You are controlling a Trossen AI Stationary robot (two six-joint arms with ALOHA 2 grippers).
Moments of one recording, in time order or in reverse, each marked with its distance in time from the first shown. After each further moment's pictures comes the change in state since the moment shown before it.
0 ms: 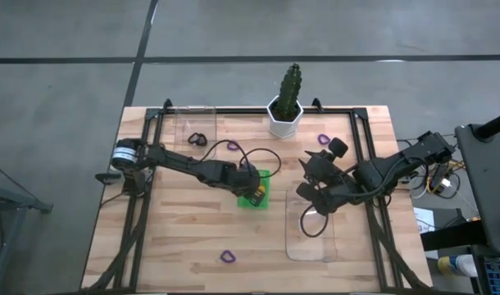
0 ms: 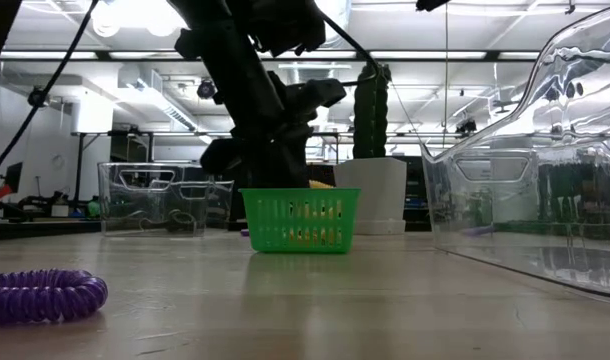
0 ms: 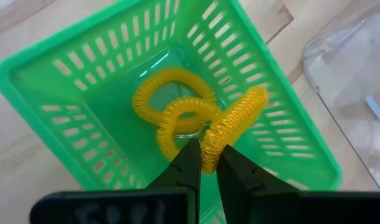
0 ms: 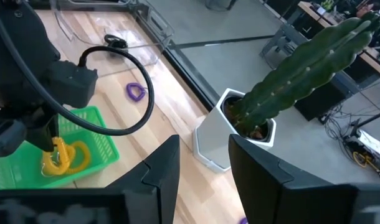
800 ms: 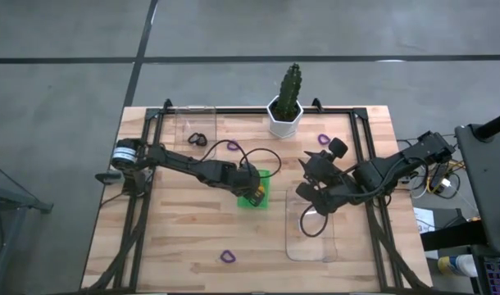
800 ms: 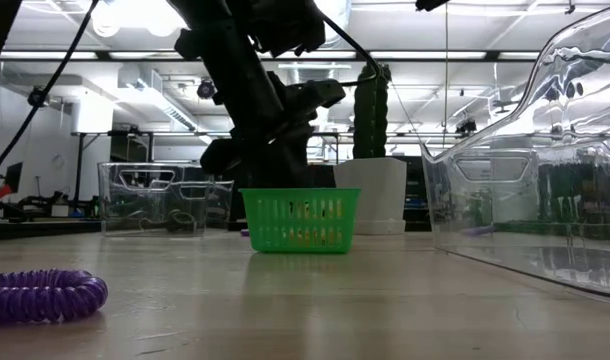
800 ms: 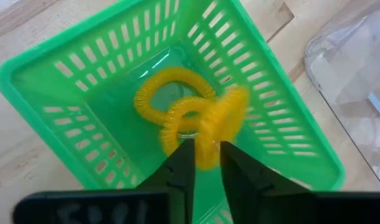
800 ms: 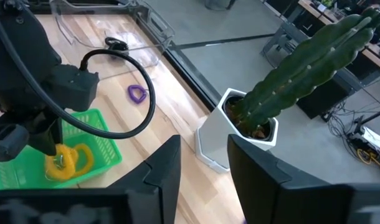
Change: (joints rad) left arm 0.000 0.000 -0.001 -0.002 0.000 0.016; right arm 0.000 0.000 0.000 0.006 0.000 0.019
